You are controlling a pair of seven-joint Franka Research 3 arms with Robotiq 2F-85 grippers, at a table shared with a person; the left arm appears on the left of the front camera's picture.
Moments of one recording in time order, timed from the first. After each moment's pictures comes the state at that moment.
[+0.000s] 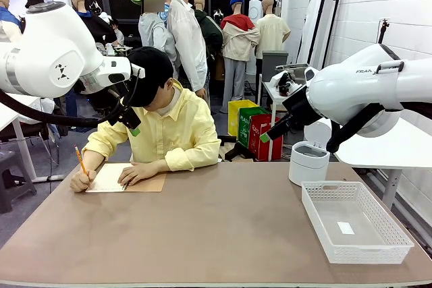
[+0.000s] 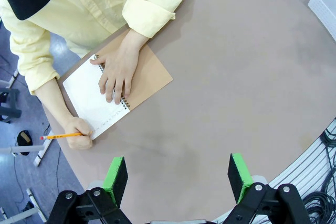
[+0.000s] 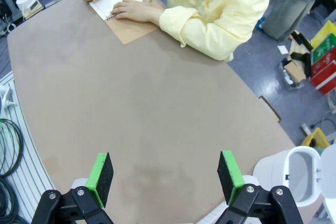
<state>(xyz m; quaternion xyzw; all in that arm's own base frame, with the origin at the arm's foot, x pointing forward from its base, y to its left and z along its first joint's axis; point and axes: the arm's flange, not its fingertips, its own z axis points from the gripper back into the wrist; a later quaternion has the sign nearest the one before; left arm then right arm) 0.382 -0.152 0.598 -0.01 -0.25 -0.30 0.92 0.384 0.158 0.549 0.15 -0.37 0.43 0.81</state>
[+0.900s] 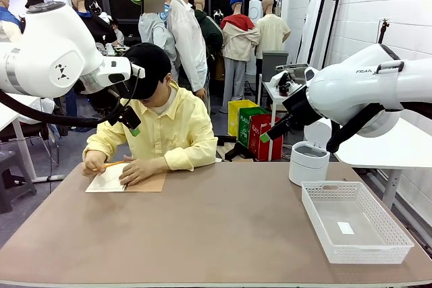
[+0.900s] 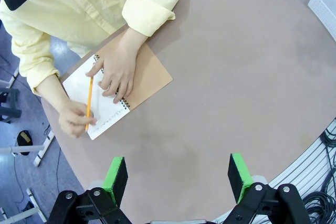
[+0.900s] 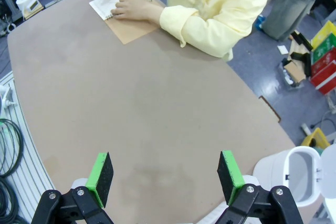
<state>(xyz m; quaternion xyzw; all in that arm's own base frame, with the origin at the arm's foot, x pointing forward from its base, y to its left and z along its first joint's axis) 0.382 -0.152 0.598 -0.01 -0.25 -0.30 0.92 0.384 0.158 0.549 0.15 -0.37 0.43 0.81</state>
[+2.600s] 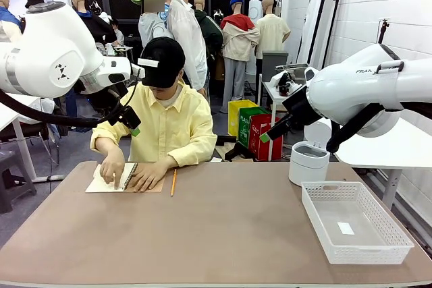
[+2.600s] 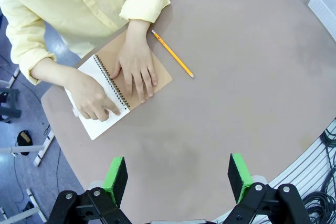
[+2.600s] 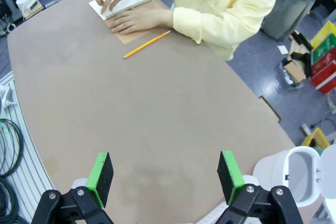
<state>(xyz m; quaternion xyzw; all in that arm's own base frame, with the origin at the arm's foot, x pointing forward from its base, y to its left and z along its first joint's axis) 0.382 -0.152 0.598 -0.01 -0.25 -0.30 0.92 0.384 0.158 0.549 0.15 -0.37 0.43 0.81</state>
